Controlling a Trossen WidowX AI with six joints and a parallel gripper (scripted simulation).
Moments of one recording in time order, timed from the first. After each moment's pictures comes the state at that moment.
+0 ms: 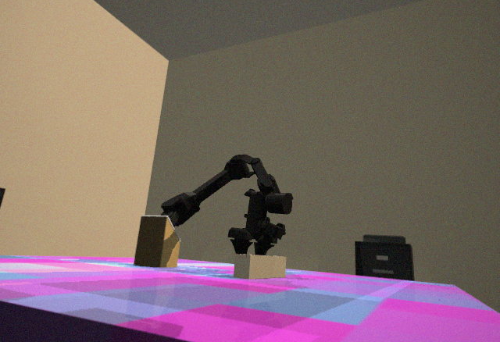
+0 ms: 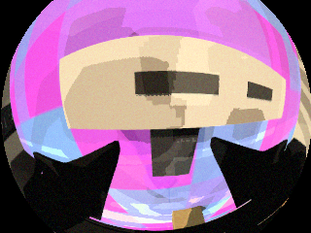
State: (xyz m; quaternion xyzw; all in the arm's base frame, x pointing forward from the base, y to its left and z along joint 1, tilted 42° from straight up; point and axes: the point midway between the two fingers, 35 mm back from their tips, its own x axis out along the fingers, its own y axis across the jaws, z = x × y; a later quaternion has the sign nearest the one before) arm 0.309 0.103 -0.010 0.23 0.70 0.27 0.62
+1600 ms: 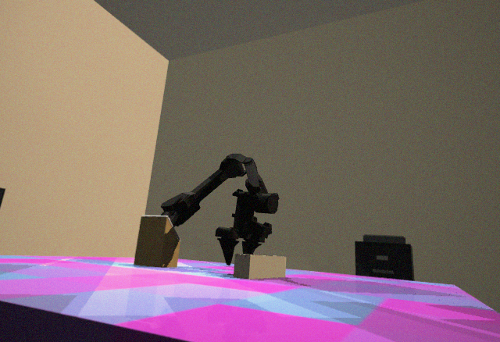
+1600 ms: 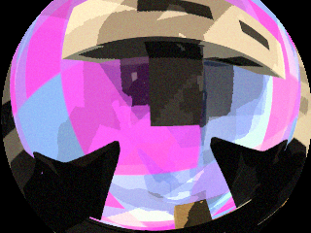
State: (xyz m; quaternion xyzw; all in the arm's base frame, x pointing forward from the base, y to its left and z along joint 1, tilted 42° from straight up) arm 0.263 0.101 -0.008 0.24 0.70 0.27 0.62
